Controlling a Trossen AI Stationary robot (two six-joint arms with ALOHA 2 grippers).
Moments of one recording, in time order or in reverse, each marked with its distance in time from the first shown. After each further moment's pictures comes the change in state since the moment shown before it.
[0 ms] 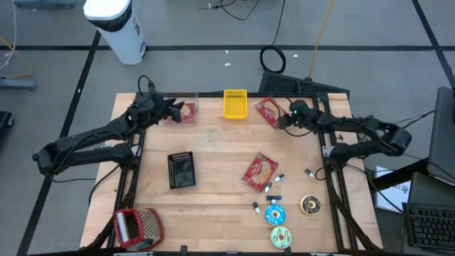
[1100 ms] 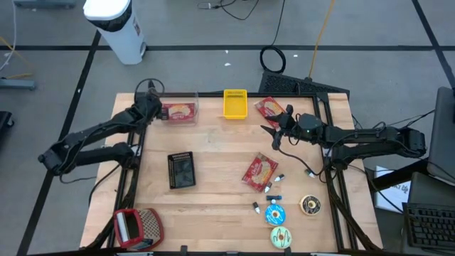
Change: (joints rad) left arm 0.233 0.130 0.000 -0.500 -0.344 -0.172; right arm 0.475 -0.274 0.000 0.380 -0.071 -0.525
